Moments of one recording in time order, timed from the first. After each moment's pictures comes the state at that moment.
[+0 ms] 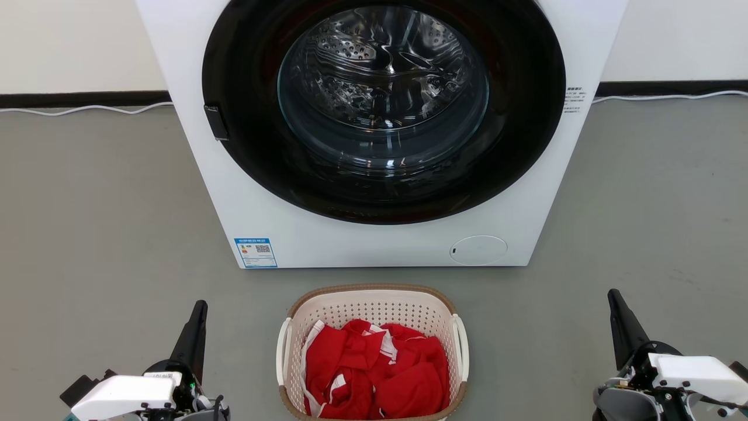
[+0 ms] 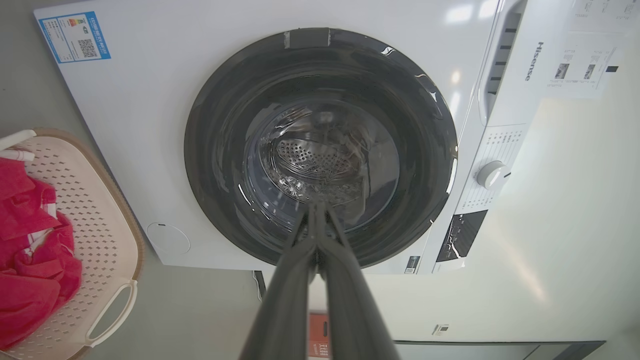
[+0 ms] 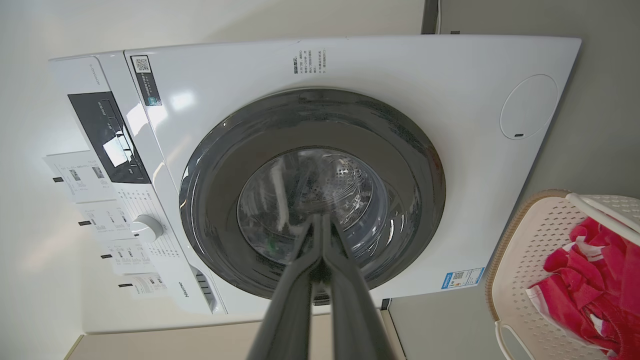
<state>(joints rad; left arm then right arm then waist) -0.05 0.04 0.08 0.27 -1.60 -0.12 0.11 -0.07 -0.05 -0.13 0.28 1.60 0.12 0.10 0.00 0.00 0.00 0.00</state>
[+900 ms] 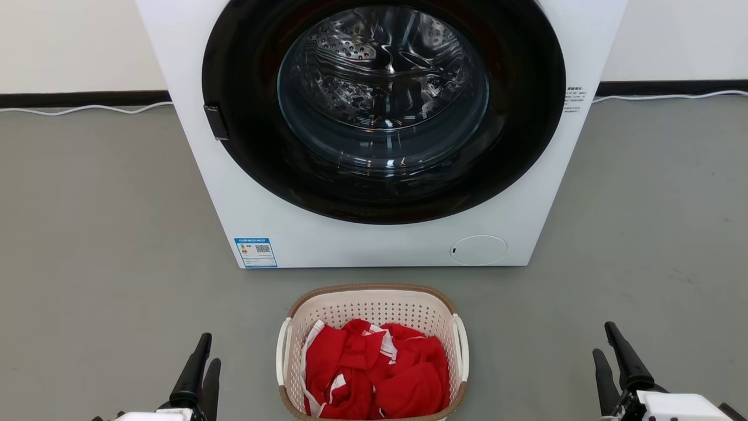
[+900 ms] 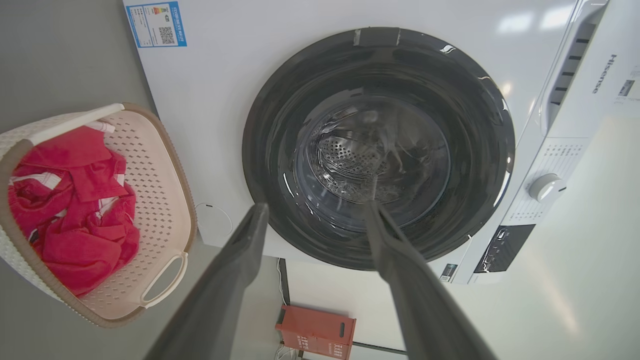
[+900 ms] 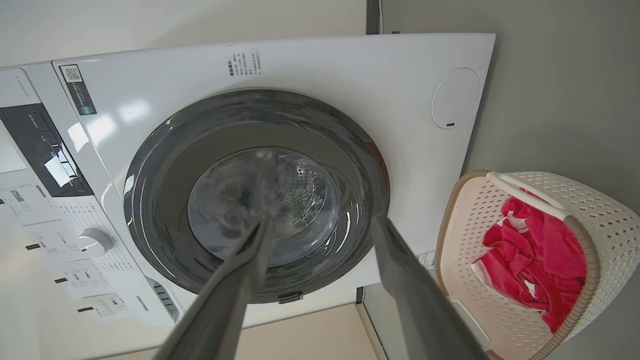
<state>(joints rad) 0.02 0.03 0.08 0.34 -1.60 -0.12 0.10 0.00 -0.03 -0.13 0.34 1.60 0.12 0.10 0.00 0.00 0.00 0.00</state>
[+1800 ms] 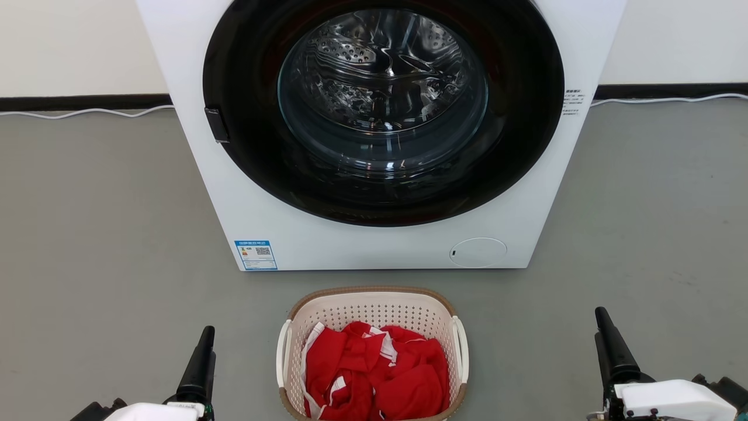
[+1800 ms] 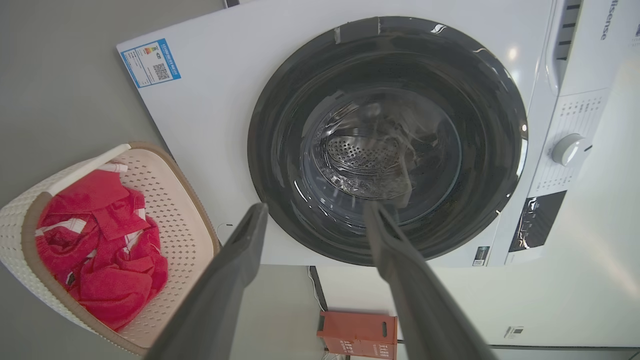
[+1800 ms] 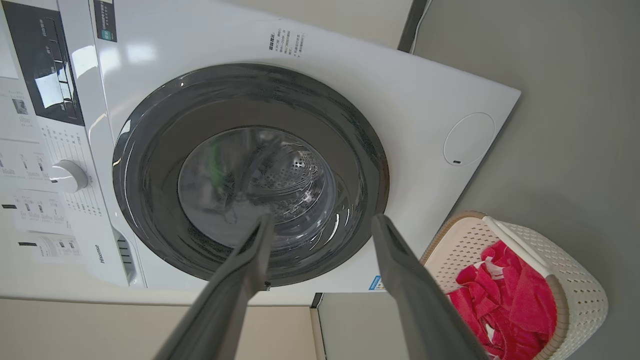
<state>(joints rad) 0.01 0.05 0.03 0.32 -1.46 -0.12 0.02 0.00 -0.03 -0.09 0.28 1.34 0.12 0.03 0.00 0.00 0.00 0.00</state>
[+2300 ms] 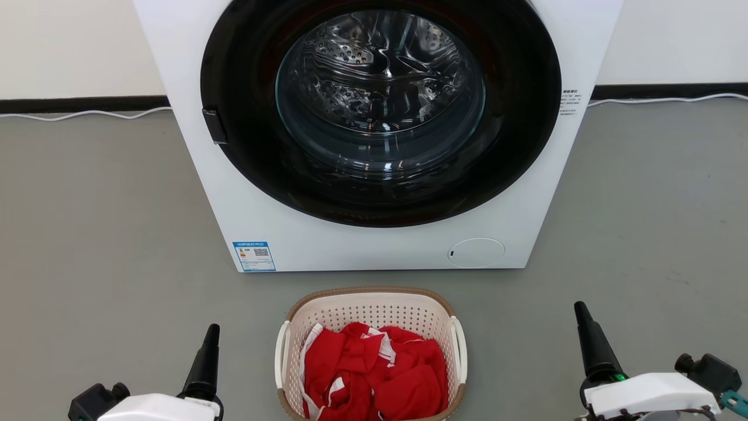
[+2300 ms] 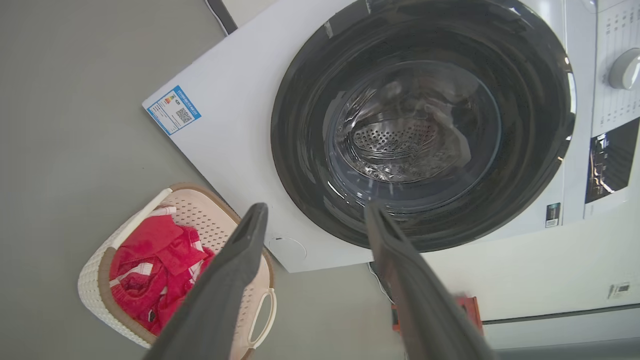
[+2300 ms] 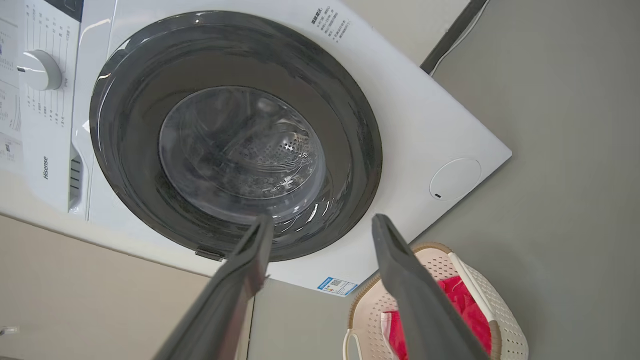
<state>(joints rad) -0.01 0.05 0.03 0.34 -1.16 -0.11 -0.02 0.00 -0.03 -0.05 0.26 1.00 0.12 -0.01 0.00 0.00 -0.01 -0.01</state>
